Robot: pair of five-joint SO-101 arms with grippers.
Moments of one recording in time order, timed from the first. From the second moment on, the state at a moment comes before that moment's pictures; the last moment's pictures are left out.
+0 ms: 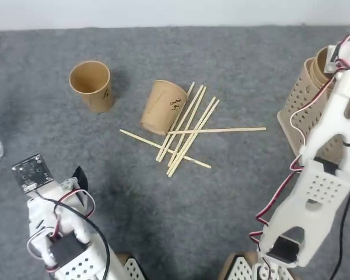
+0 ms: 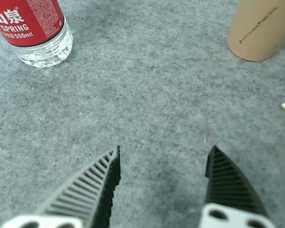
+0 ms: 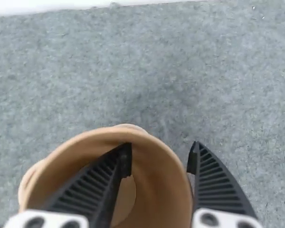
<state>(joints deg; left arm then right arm) -39.9 -103.3 92.4 62.7 3.3 20.3 41.8 -70.4 87.1 13.0</state>
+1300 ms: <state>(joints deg) -40.0 -103.3 92.4 62.7 3.3 16.6 36.1 -82.1 99.9 12.9</state>
